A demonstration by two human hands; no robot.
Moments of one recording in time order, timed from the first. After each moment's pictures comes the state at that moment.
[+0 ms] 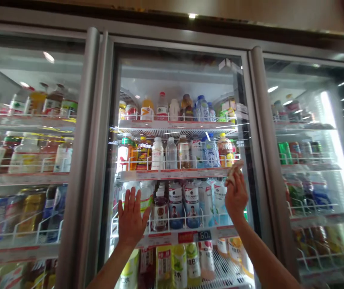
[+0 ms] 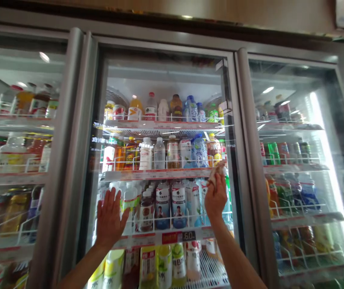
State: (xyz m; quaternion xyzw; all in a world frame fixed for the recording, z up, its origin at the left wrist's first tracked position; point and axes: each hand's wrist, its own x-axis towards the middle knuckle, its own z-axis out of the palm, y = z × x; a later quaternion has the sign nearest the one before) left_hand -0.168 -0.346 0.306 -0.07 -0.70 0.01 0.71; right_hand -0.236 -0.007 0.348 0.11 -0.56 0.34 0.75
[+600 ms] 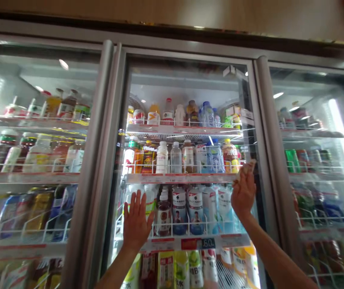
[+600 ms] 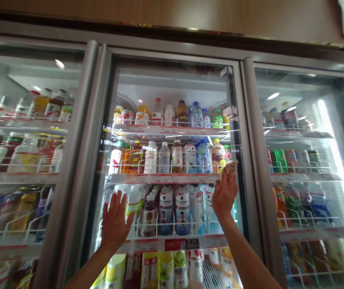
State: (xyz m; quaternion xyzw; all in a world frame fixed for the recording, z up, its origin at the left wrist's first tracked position) left_hand -0.169 -0.346 0.305 -0.07 -0.70 0.02 0.72; right_hand -0.237 -0.017 0.369 0.10 -0.55 0.18 0.81
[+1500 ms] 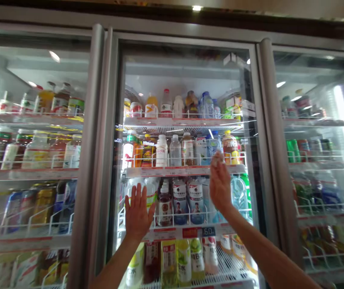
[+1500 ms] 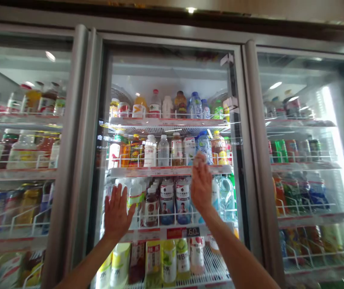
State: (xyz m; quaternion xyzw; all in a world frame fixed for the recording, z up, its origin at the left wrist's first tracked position) left_hand -0.168 -0.346 0.305 -0.06 -0.71 0.02 0.70; right_hand -0.221 -0.047 0.367 0.20 -0.63 0.13 0.74
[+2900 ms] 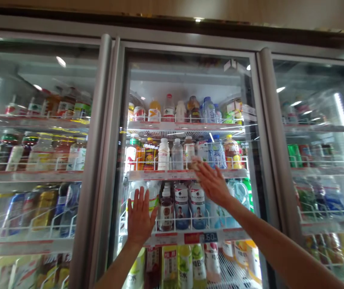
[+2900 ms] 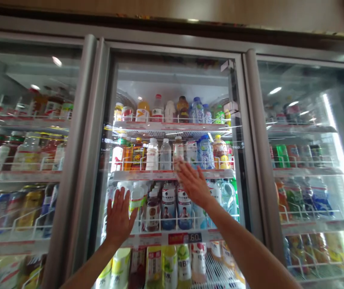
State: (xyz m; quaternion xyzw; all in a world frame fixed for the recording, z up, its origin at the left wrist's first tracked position) left_hand -0.167 -0.347 0.306 -0.06 -0.69 0.04 0.72; right_hand -0.217 -0.060 0.409 0.33 -0.64 -0.04 0.69
